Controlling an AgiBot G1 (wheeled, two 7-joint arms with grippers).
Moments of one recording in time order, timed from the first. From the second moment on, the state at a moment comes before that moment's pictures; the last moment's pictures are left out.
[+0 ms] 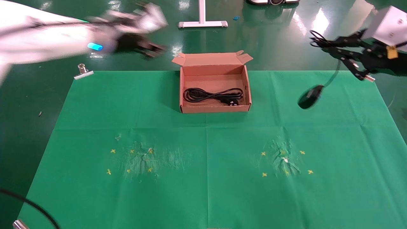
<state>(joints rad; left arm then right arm) -1.87 1.21 1.04 -0.50 1.68 0.69 -0.17 1.42 -0.60 -0.35 1.34 -1.64 -1.08 0.24</state>
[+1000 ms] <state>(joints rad) -1.88 1.02 1.09 -0.73 1.84 0.70 -0.44 1.58 -1.19 -0.62 1.12 -2.00 -0.96 0.30</state>
